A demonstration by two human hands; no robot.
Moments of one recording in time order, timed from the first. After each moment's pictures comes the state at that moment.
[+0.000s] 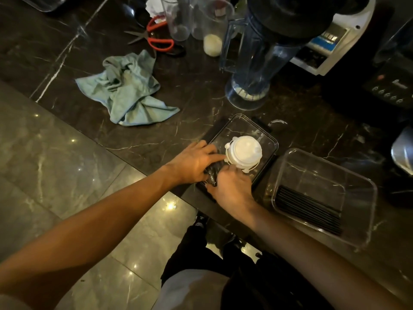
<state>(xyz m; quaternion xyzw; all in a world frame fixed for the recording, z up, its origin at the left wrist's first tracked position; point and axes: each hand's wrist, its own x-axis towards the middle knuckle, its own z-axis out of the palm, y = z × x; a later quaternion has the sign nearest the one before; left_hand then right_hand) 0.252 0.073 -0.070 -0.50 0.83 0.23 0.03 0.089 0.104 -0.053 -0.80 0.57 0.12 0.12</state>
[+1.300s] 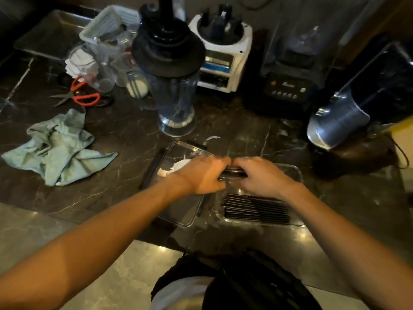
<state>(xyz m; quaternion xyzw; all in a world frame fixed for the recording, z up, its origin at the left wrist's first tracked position) 0.091 0.014 0.022 -0.40 0.87 0.28 -0.02 -0.103 0.032 0.043 -0.77 0.57 0.06 0.28</state>
